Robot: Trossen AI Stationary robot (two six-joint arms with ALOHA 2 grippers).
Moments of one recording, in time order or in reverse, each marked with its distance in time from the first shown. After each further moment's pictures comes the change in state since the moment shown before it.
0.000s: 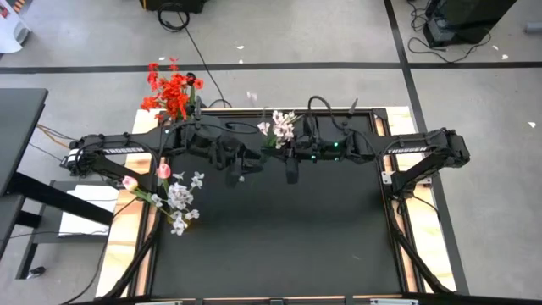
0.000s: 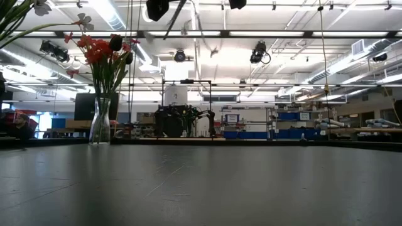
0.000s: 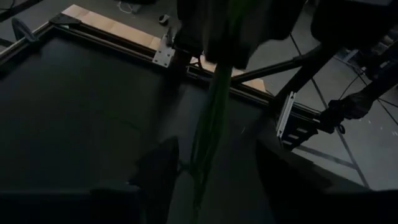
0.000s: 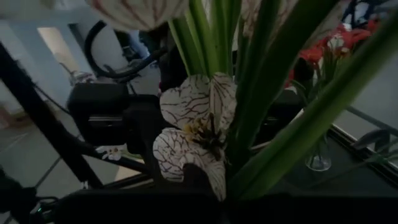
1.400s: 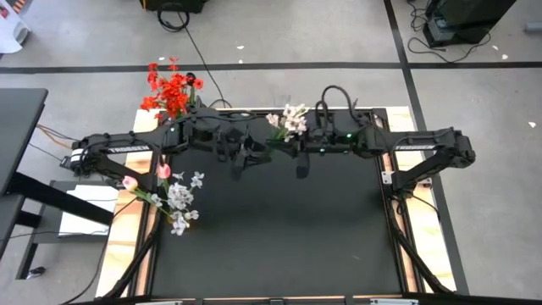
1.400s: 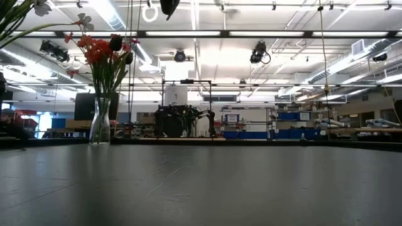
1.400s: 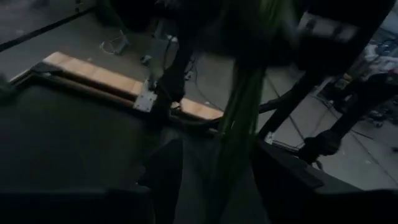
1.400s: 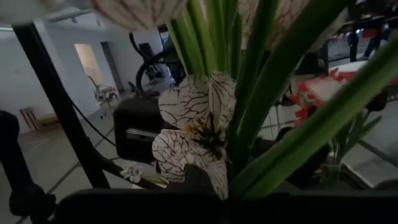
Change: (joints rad) left arm 0.042 0.031 -0.002 0.234 0.071 -0.030; right arm -0.037 -0.052 0.002 0.066 -0.104 -0.067
